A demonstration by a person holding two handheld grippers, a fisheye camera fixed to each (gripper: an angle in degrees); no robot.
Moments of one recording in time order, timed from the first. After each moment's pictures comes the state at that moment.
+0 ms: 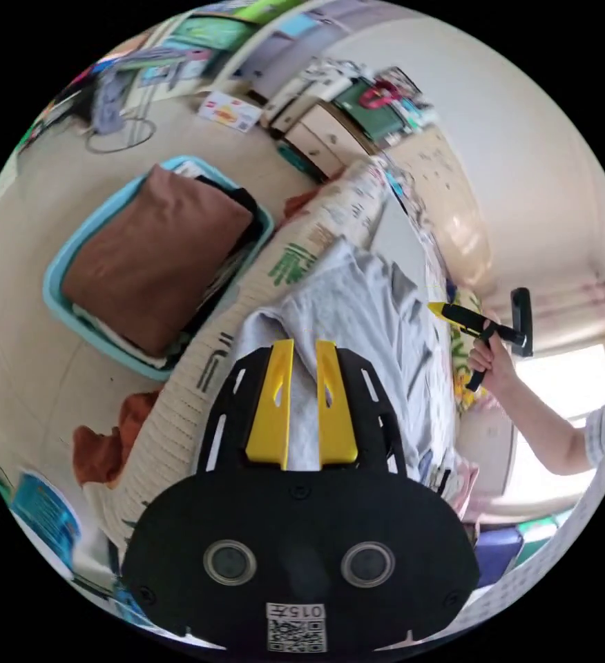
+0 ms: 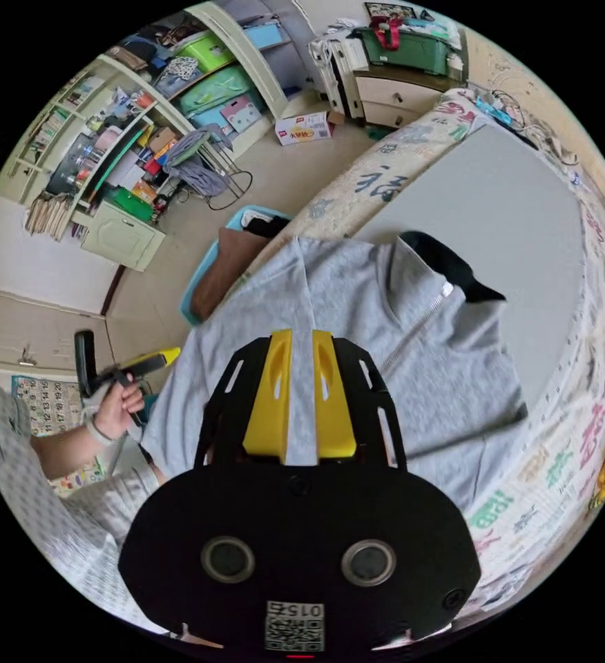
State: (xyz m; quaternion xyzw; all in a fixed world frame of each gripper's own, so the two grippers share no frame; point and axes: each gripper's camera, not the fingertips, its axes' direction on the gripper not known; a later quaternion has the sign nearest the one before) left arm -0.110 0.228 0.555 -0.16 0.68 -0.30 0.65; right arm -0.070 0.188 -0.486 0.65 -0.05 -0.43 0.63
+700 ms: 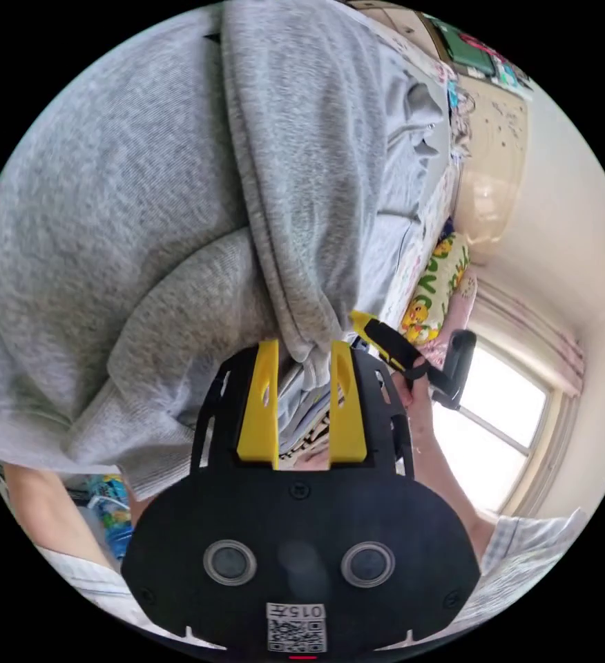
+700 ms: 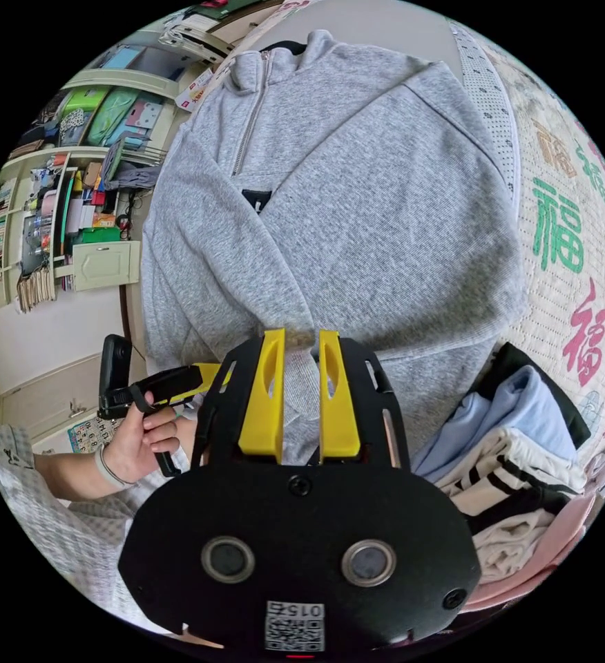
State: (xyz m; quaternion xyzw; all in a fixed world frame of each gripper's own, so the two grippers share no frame) left arm -0.040 0.140 0.350 -0.40 0.76 -0.26 0.43; right arm 0.086 0.042 -0.326 0.51 -0.19 -0.35 0.76
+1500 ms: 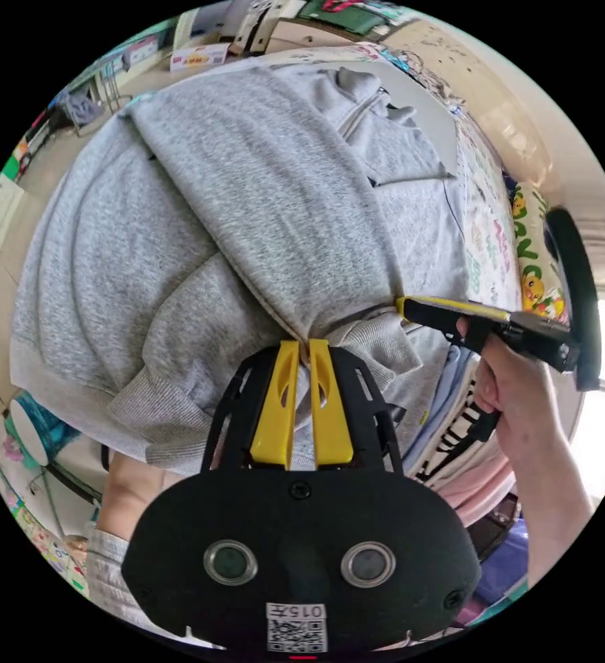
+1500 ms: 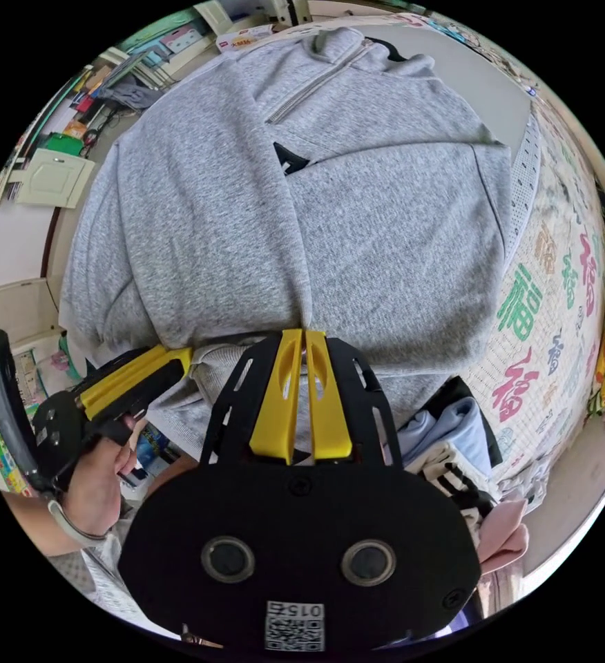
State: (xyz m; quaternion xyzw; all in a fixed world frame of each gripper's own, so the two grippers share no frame) left arm -0.192 -0.097 0.153 -0.30 0.59 -0.15 0.73; right arm 0.005 0.049 -0.306 0.57 0.05 -0.32 0.75
